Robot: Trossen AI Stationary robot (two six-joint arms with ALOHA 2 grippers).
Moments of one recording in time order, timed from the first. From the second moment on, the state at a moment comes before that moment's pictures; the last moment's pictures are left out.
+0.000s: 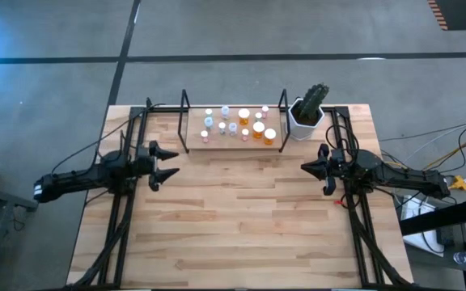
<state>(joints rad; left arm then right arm) 0.17 0.02 0.01 0.02 0.00 -0.25 -0.13 0.05 0.01 0.03 -0.08 0.29</state>
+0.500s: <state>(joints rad) 0.03 0.02 0.01 0.05 -0.01 -0.12 -0.13 0.05 0.01 0.03 -0.08 0.29</state>
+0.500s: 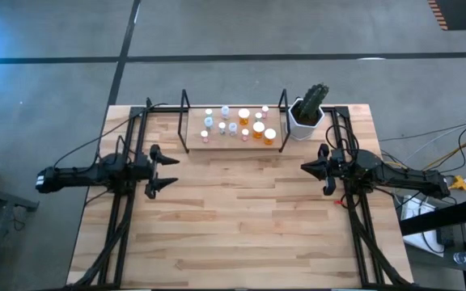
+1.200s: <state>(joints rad) 0.03 0.02 0.00 0.02 0.02 -0.19 -0.13 0.05 0.01 0.03 -0.08 0.29</state>
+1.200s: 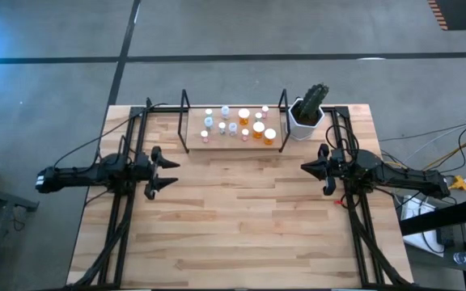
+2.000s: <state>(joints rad) 0.03 0.02 0.00 0.02 0.05 -0.20 -0.13 0.05 0.01 0.03 -0.08 0.29</state>
